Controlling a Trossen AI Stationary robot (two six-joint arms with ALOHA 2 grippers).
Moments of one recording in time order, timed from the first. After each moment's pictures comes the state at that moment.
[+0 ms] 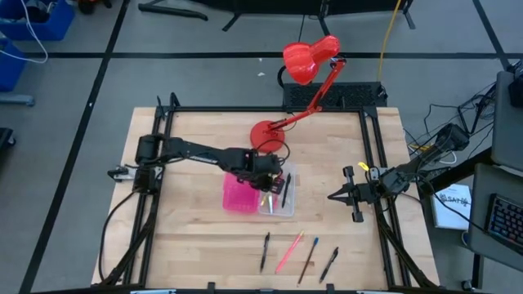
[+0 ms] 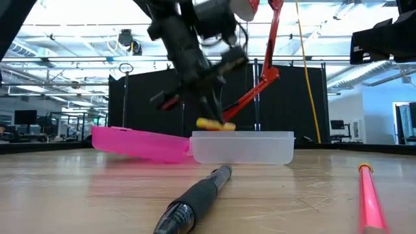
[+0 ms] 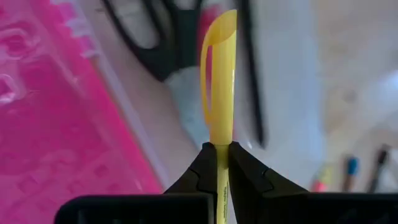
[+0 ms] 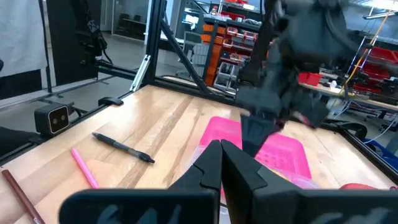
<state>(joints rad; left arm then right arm) 0.02 1.98 1.43 -0.54 0.15 -1.14 0.60 0.42 0.02 0.38 0.44 -0.18</state>
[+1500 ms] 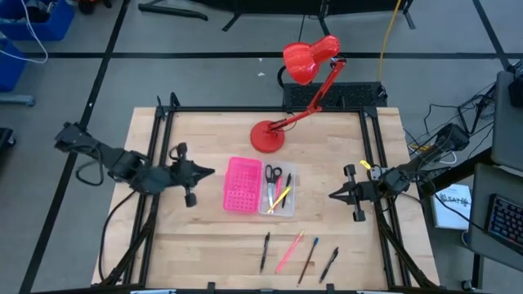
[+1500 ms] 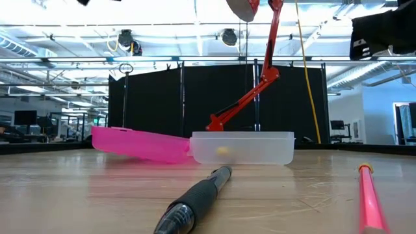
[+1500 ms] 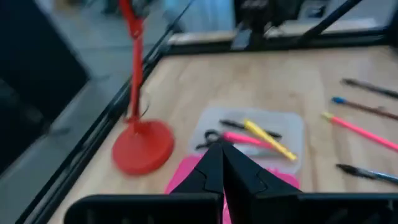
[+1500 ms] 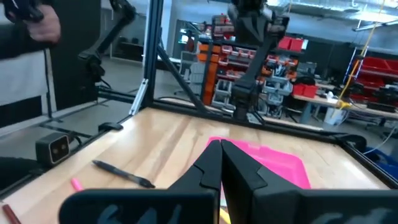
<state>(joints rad) -0.46 0.91 0.90 -0.51 -0.68 -0.19 0.60 0.42 0.02 0.48 0.44 -0.17</state>
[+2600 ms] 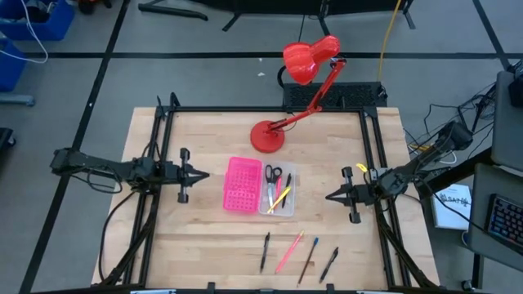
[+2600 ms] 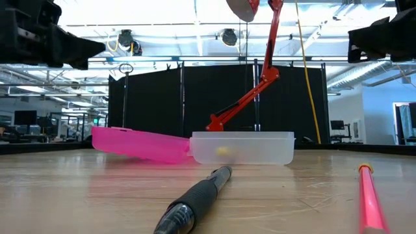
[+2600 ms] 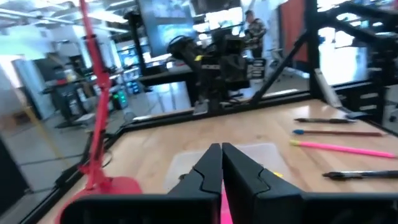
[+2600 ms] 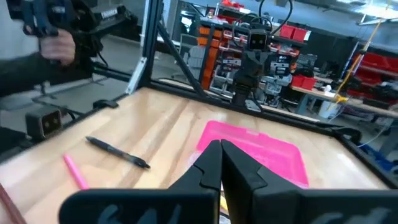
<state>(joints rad) -0.14 0.33 0.01 0.38 -0.14 0.20 0.59 0.55 0.02 0.53 0.46 -0.21</state>
